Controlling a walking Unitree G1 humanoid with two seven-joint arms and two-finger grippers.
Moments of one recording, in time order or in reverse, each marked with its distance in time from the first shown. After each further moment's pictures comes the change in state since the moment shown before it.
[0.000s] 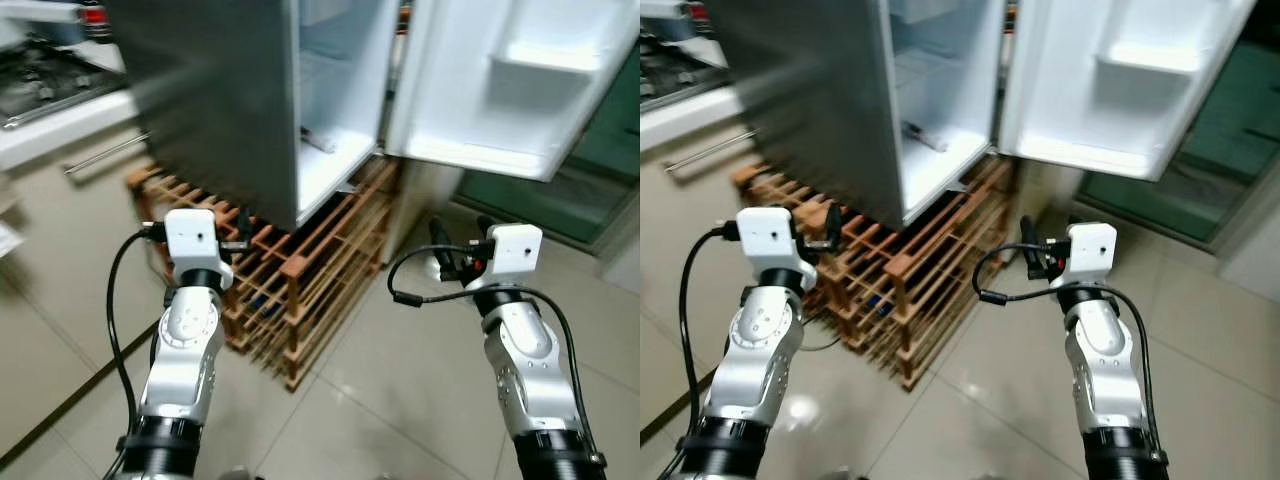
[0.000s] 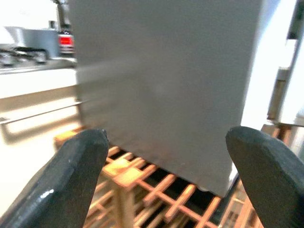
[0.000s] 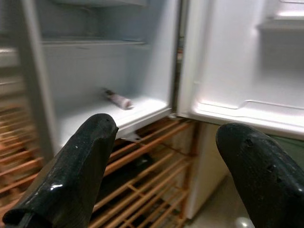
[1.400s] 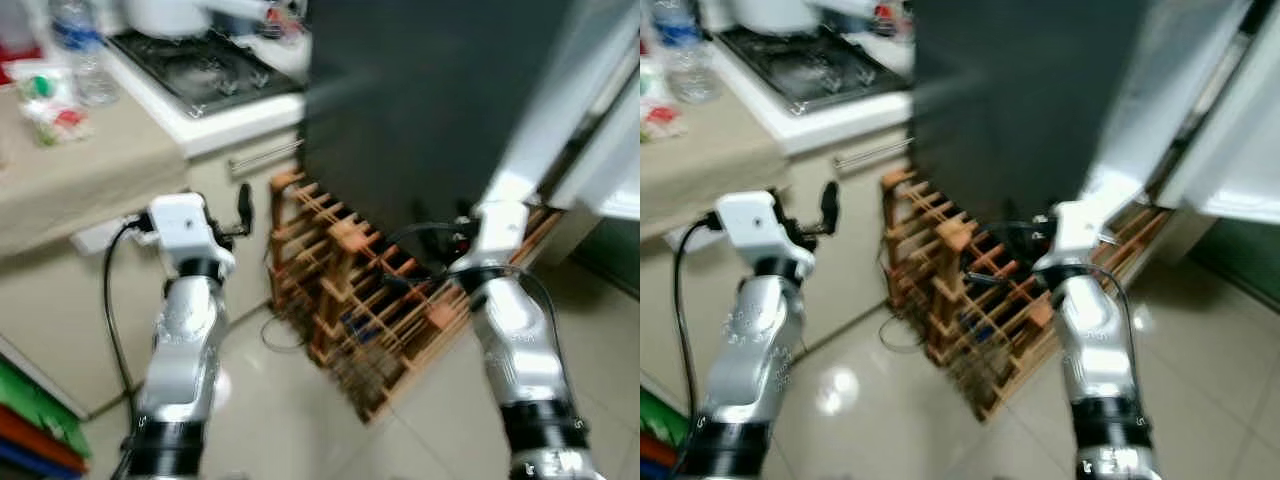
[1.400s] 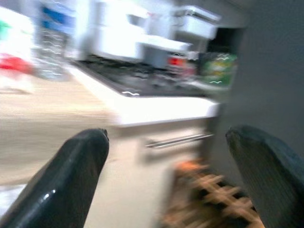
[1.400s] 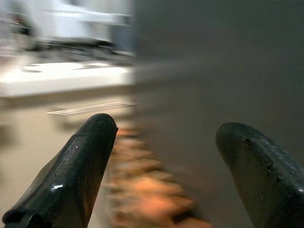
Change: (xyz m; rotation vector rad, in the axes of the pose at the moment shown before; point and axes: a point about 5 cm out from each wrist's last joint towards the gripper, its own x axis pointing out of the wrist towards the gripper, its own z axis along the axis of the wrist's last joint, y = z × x) left arm 0.002 0.004 0.026 -0.080 -0.084 0.030; right arm 0.027 0.028 0.007 0.098 0.008 0.145
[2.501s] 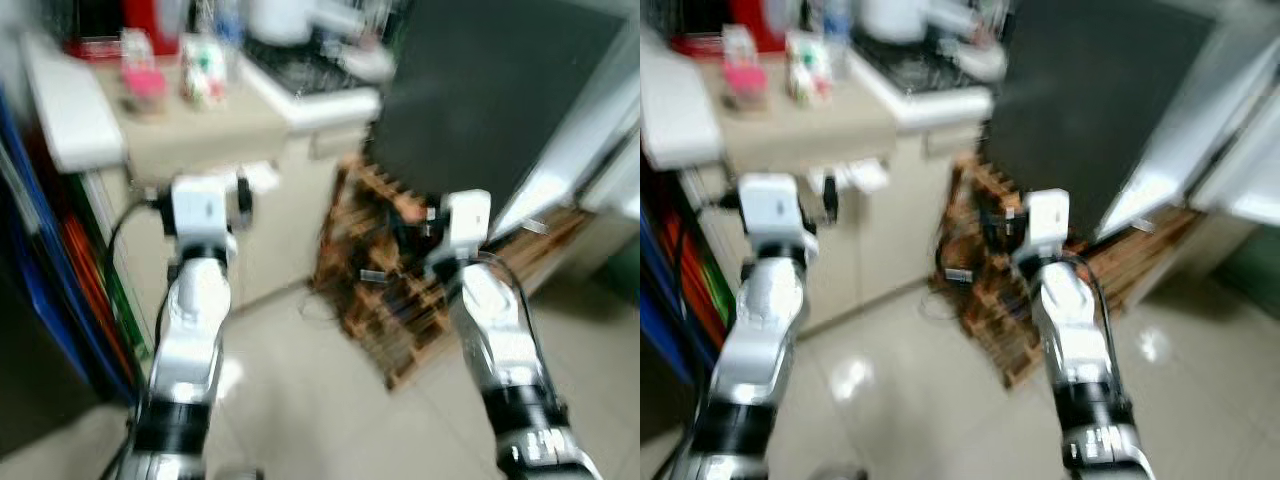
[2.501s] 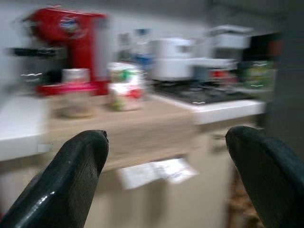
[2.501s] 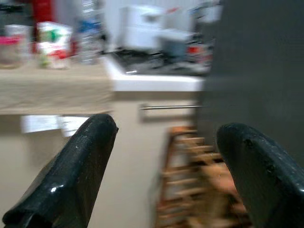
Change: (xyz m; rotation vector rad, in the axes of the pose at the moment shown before) left arm 0.014 -0.019 0.008 0.197 -0.030 0.012; right arm 0.016 0.005 0.007 -0.029 -0.017 0.018
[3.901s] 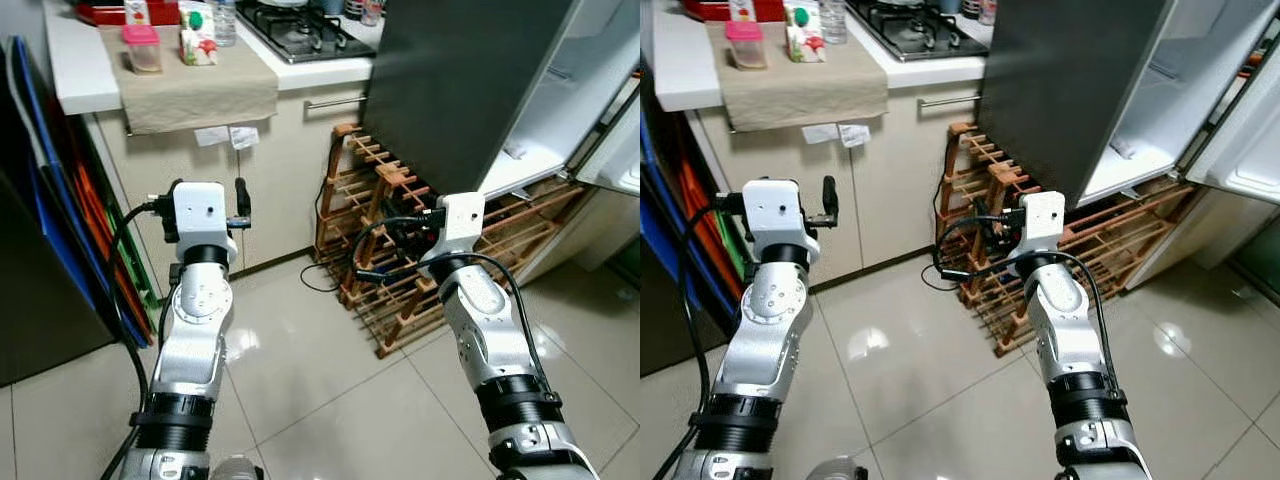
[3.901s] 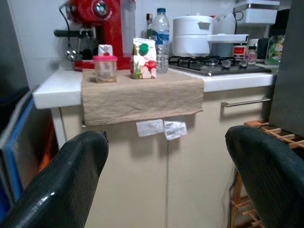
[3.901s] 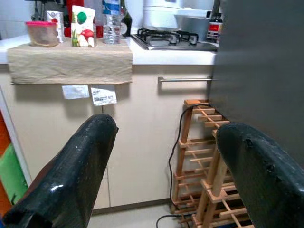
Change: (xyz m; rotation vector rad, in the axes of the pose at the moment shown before) left arm -0.001 0.003 -0.011 0.002 0.044 0.043; right arm 0.003 0.006 -0.009 0.021 0.039 0.010
